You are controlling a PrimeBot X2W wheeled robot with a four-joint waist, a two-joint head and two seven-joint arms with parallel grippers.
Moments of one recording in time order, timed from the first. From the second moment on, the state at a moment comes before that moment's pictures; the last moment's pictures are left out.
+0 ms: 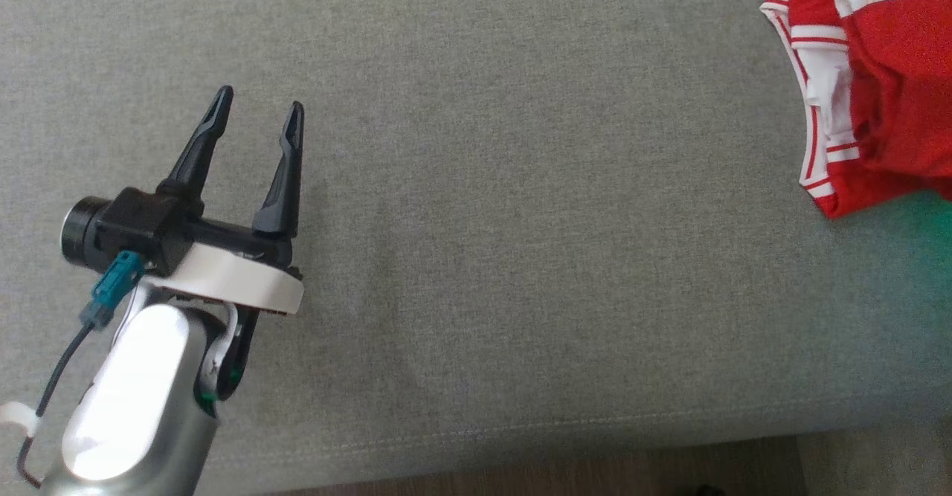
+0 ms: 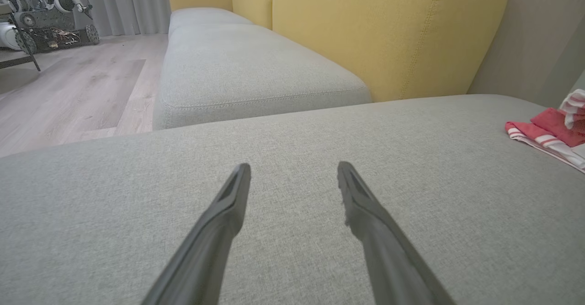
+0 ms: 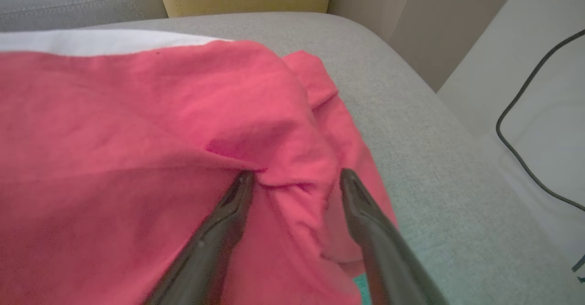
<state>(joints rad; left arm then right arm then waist) -0.35 0.31 -0.37 0.10 -0.32 0.06 -0.25 -0.54 -0.33 -0.32 0.53 0.14 0.13 0.23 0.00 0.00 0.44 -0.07</state>
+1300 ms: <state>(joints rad) -0.12 0.33 -0.37 0.13 -0.36 0.11 -0.25 -0.10 -0.05 -0.03 0.03 0.11 0.13 0.03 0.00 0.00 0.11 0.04</state>
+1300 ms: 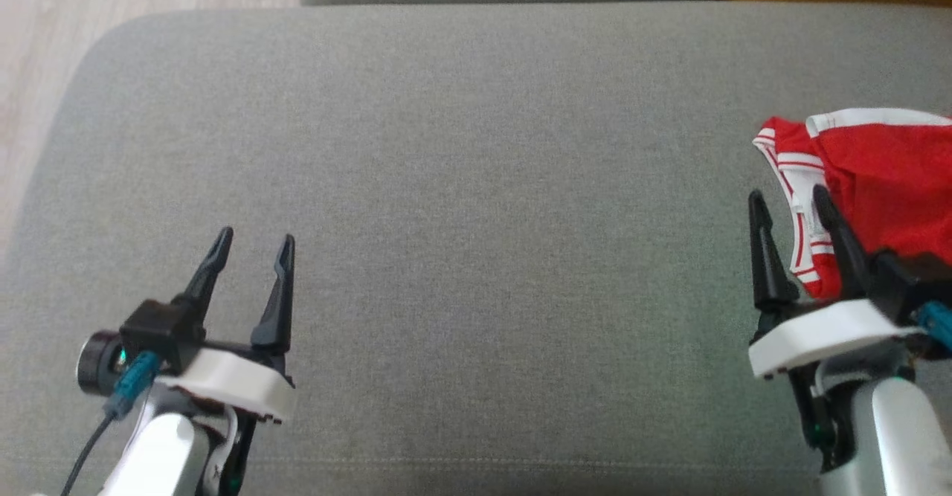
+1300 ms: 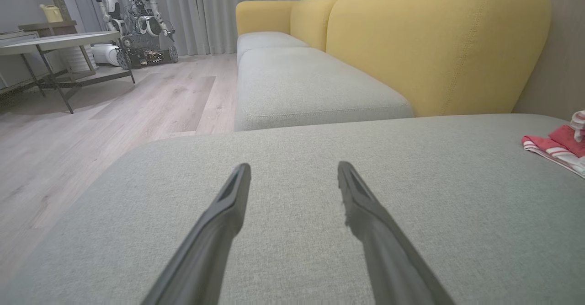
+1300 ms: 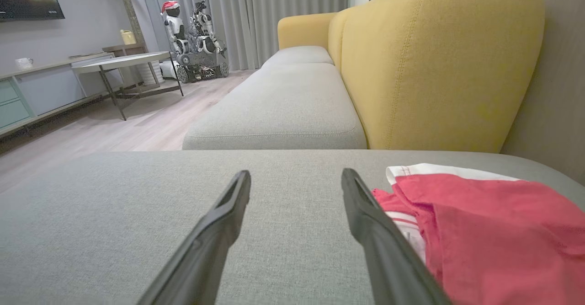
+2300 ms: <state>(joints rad) -0.04 0.36 -0.38 0.10 -0.36 0.14 -0.23 -0.01 -0.05 -0.05 0.02 0.12 0.13 0.04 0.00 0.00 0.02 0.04</state>
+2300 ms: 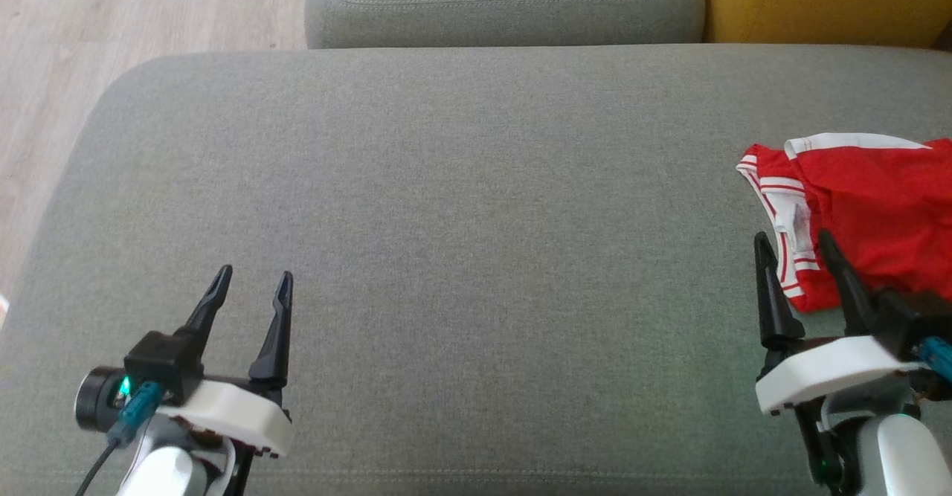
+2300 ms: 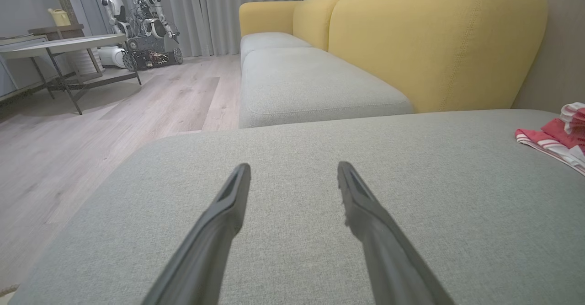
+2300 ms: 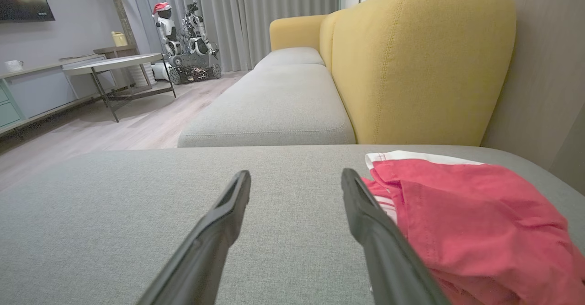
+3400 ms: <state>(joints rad) -0.02 0.33 -0.41 0.16 -0.38 0.14 -0.24 0.01 -0.04 -0.06 0.09 0.12 0.13 0.04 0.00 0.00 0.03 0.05</state>
